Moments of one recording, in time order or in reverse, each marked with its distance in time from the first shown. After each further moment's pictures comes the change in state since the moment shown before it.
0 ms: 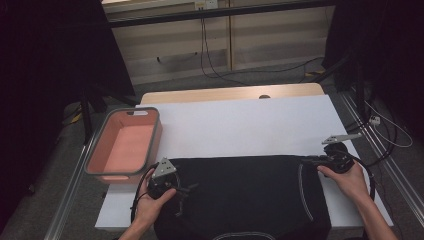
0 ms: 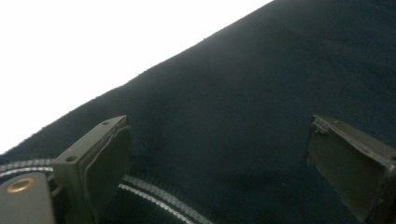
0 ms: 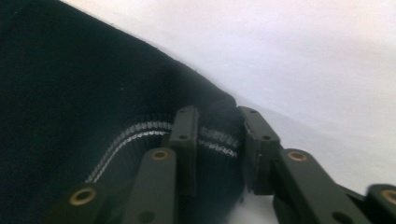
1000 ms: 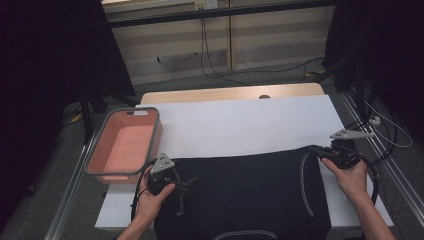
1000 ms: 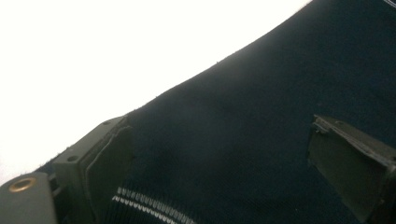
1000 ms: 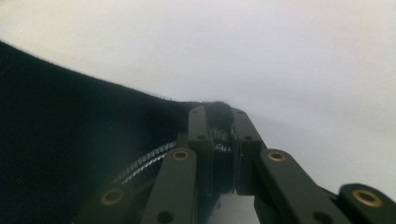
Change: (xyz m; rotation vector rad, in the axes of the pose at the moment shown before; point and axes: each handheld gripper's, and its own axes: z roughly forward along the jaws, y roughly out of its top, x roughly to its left) left arm 0.007 0.011 0.001 -0.051 0.025 -0.032; right arm 0.001 0.009 -0.018 -0.186 -0.137 0.001
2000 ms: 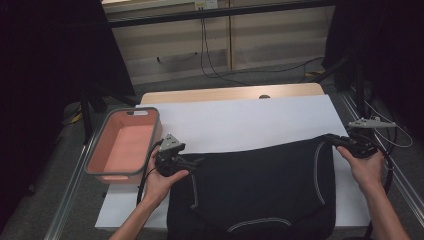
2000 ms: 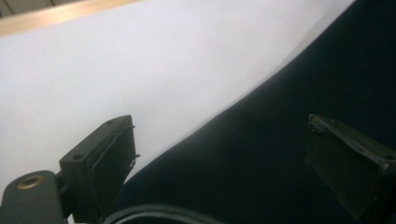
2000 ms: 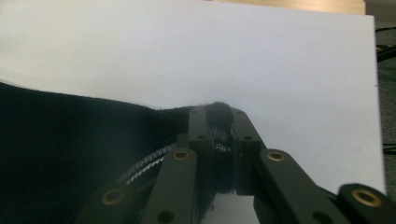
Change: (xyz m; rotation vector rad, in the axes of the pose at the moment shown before) left arm 0.023 0.042 0.029 -0.007 0.037 -0.055; right arm -0.042 0.016 -0.020 -0.046 -0.095 0.056
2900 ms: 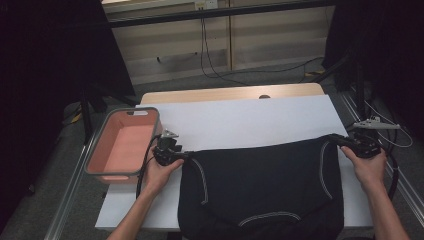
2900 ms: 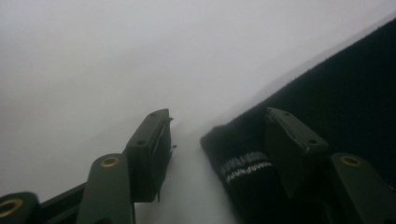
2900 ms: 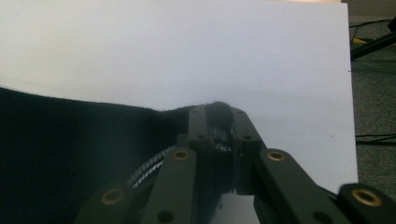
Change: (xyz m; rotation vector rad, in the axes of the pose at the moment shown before) left arm 0.045 -0.012 0.031 0.194 0.058 -0.106; right arm -0.018 -0.013 0.008 -0.009 -0.028 0.037
